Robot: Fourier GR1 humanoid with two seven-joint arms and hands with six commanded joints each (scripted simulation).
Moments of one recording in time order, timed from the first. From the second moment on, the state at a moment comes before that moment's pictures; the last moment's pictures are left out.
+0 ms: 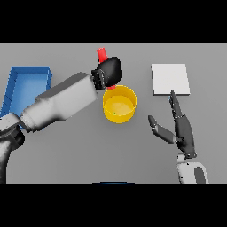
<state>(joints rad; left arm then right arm) -1.24 0.29 -1.09 -0.81 -1.26 -0.32 -0.18 0.10 -0.03 0.13 -1.70 0.23 -0.05 -0.09</state>
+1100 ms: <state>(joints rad) -1.63 0.52 -0.42 -0.30 -0.85 -0.33 -0.06 0.07 -0.03 0.13 -1.70 0.20 -0.02 -0.12</state>
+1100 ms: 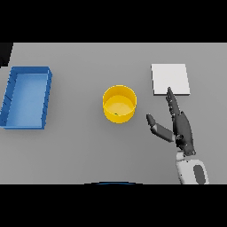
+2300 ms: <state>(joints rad) -0.58 0.55 0.01 -0.98 -0.21 0.11 0.47 0.08 -0.07 0.14 -1.68 0.22 -0.01 -0.14</state>
